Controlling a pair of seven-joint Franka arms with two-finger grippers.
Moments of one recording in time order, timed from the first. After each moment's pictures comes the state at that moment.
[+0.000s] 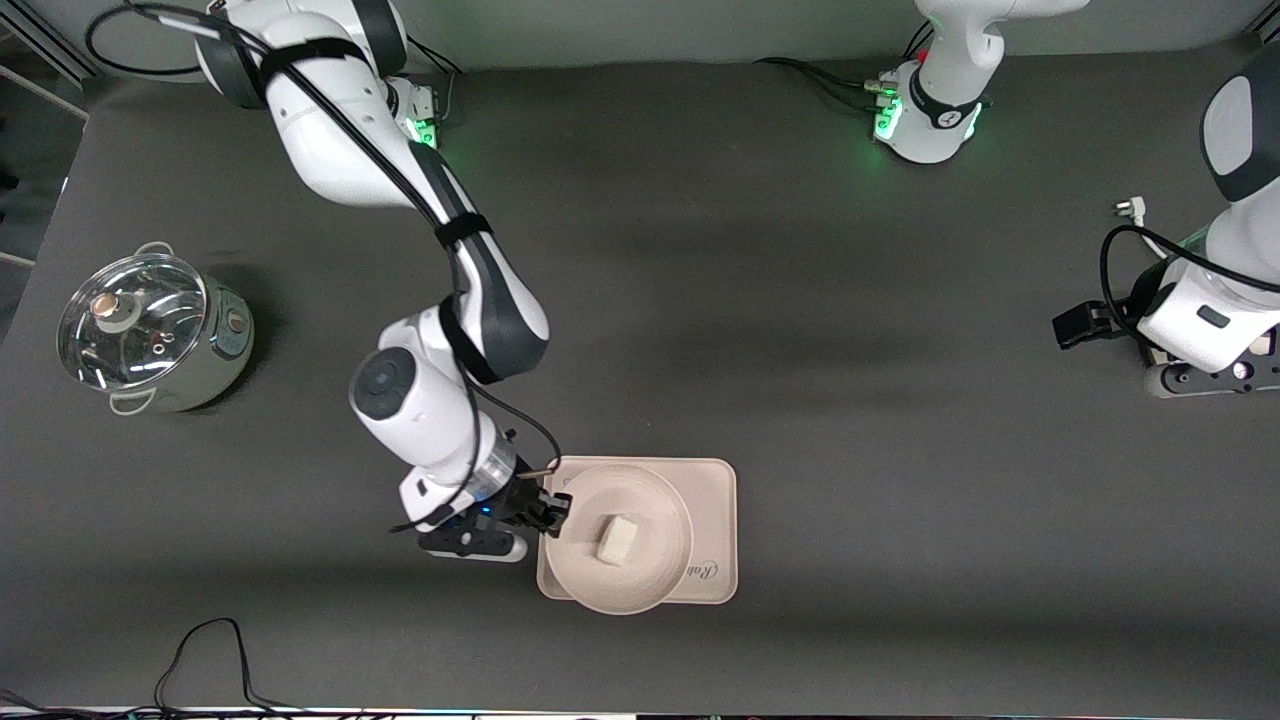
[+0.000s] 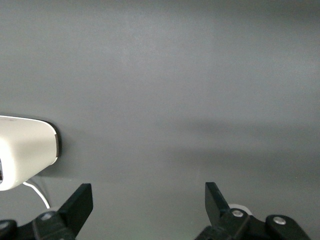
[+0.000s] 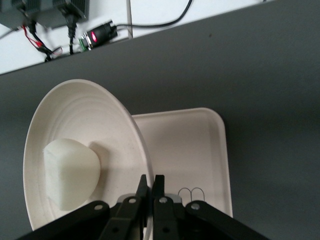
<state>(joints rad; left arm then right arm) 0.00 0.11 -0.07 -1.64 0.09 1.66 -0.15 0.59 0.89 -0.21 -1.18 0.40 2.42 0.38</state>
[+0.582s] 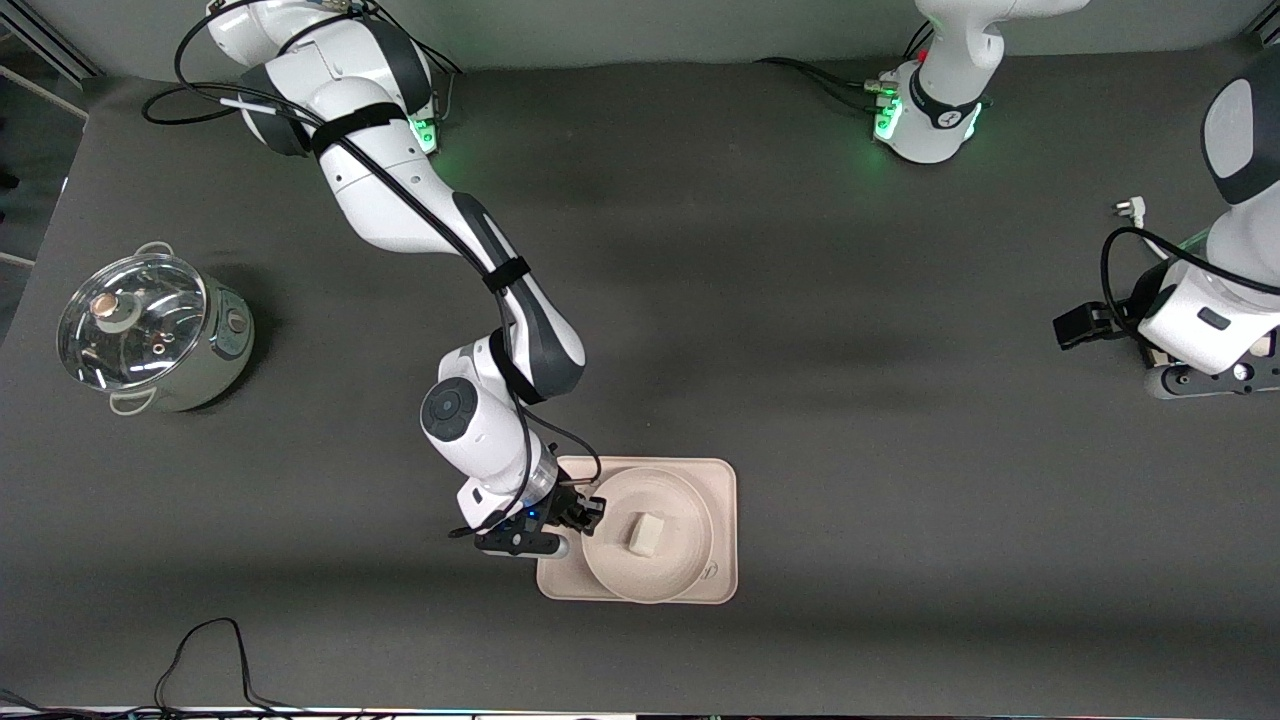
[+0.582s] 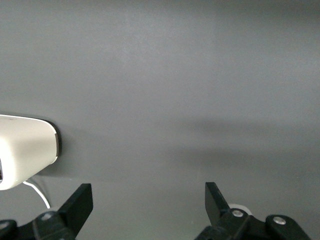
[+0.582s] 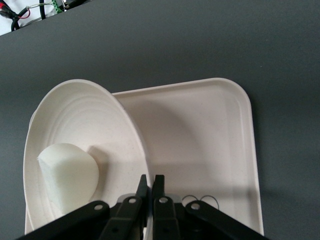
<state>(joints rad) 0.00 0.11 -0.07 -1.64 0.09 1.66 -0.15 0.57 1.01 -0.14 -1.15 0.40 2.52 0.38</state>
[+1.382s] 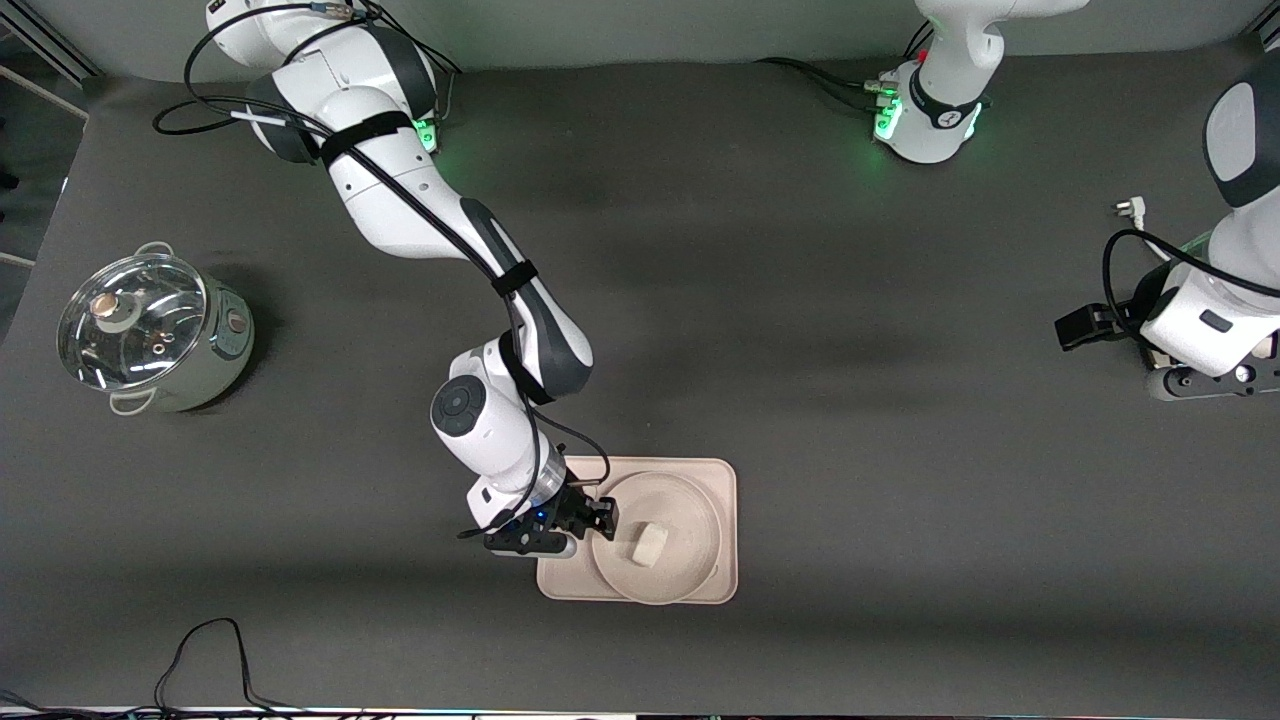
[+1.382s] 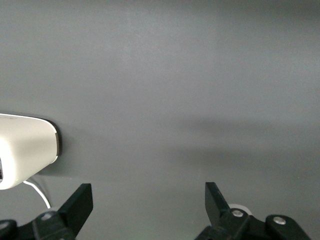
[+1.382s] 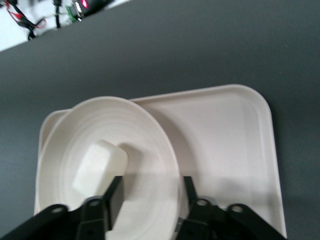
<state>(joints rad) 0.01 0.12 -0.07 -1.64 0.09 1.66 -0.15 0.57 1.04 -0.12 -1.13 0.40 2.59 0.38</state>
